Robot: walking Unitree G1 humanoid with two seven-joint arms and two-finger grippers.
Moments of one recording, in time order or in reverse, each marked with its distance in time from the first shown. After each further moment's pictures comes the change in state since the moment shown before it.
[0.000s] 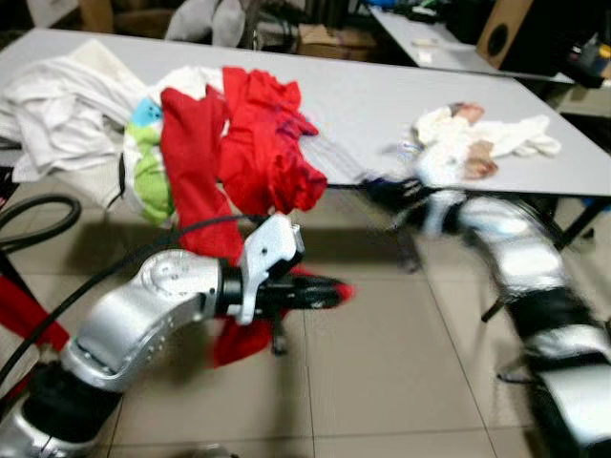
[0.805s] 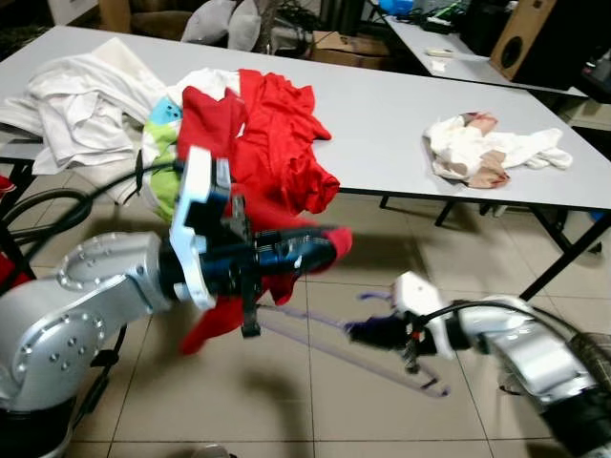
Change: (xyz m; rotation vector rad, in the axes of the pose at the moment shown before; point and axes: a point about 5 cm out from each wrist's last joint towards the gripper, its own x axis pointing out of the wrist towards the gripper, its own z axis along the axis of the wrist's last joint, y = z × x) left arm -0.040 -0.016 0.036 -0.086 -0.229 0.087; right arm -0.065 0.078 -0.072 0.064 0.336 0.280
